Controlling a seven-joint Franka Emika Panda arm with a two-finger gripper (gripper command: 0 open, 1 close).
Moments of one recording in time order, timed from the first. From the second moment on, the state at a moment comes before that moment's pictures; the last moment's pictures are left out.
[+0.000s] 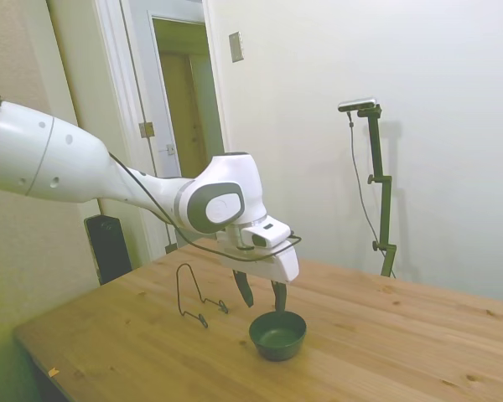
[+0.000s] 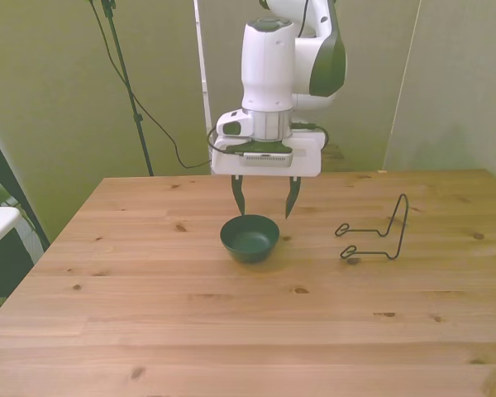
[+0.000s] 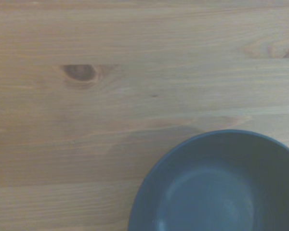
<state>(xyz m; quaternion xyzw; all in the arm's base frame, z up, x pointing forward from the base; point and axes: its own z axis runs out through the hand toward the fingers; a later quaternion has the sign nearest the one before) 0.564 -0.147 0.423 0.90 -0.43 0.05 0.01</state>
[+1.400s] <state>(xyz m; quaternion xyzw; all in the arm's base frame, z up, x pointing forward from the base) 0.575 -0.118 0.378 0.91 -0.42 0.05 -0.01</state>
